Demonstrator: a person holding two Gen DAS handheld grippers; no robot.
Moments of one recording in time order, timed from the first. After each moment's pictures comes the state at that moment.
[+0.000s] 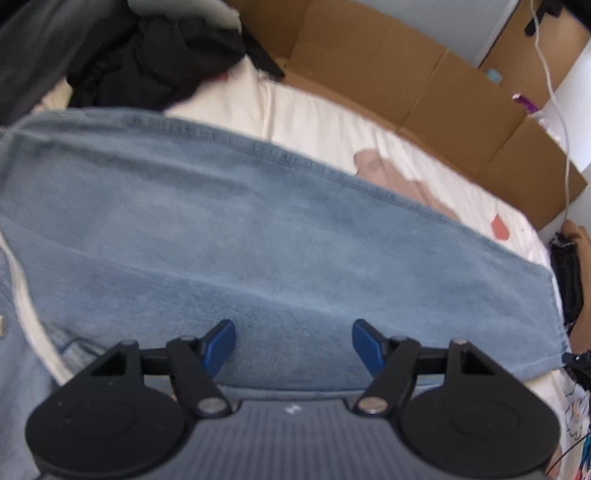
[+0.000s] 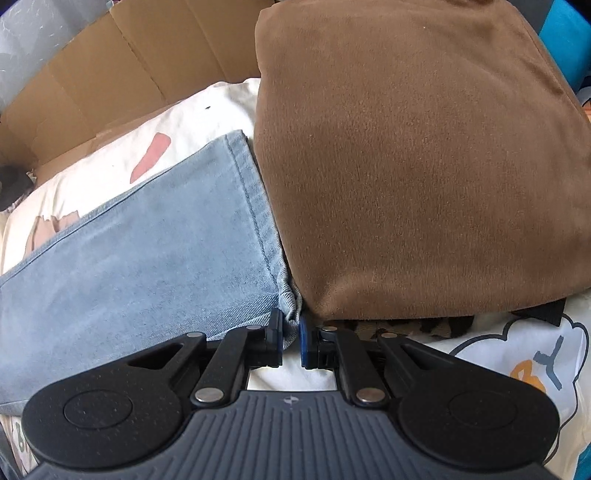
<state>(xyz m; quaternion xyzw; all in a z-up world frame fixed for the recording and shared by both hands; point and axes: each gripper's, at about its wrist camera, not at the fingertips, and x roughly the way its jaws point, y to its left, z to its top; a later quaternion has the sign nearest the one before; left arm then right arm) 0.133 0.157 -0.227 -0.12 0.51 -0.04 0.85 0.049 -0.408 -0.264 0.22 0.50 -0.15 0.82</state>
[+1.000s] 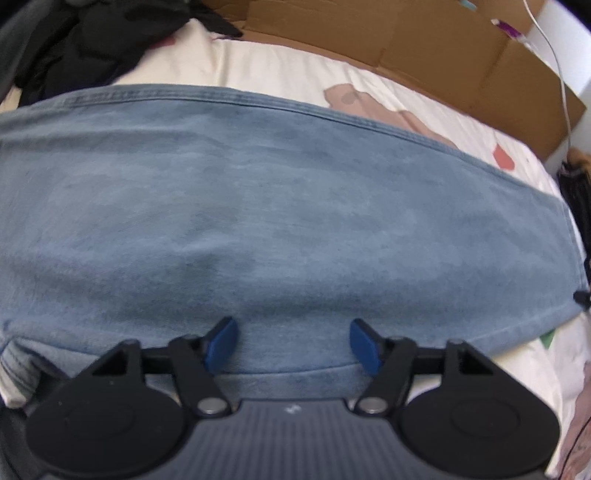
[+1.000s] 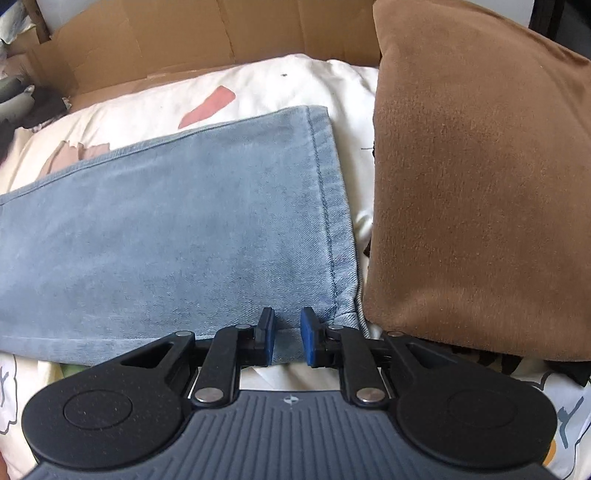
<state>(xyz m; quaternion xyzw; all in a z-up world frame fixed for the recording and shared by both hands) 0.134 0.115 -0.257 -0.04 0.54 -0.08 0.84 0.060 -0.367 -0.268 0.11 0.52 -0.08 0.85</state>
